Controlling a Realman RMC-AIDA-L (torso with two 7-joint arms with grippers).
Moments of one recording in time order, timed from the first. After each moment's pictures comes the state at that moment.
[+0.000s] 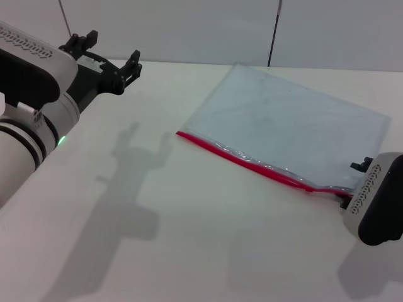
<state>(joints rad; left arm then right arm) -0.07 -2.03 1.88 1.41 2.25 -0.08 -2.31 0.09 2.03 -1.92 -1.43 -2.90 -0.59 2.31</state>
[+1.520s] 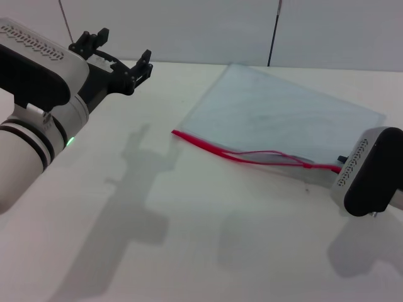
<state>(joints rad) -0.07 -2.03 1.91 1.43 2.25 -0.08 -2.29 0.21 2.03 -1.91 -1.34 -2.90 -0.60 2.39</state>
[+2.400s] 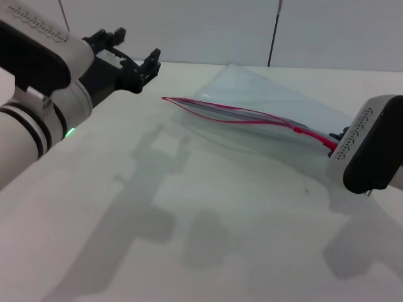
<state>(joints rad) -0.08 -2.02 1.85 1.52 2.25 0.12 -2.28 0.19 2.03 -1.91 -1.53 -2.90 -0.70 2.45</state>
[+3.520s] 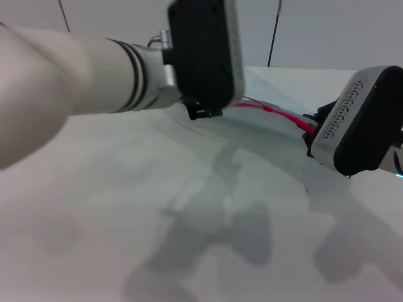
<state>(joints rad) -0.47 -2.03 1.87 1.73 2.82 0.99 -2.28 0.24 2.02 -1.90 -1.62 -2.78 -0.75 2.40</state>
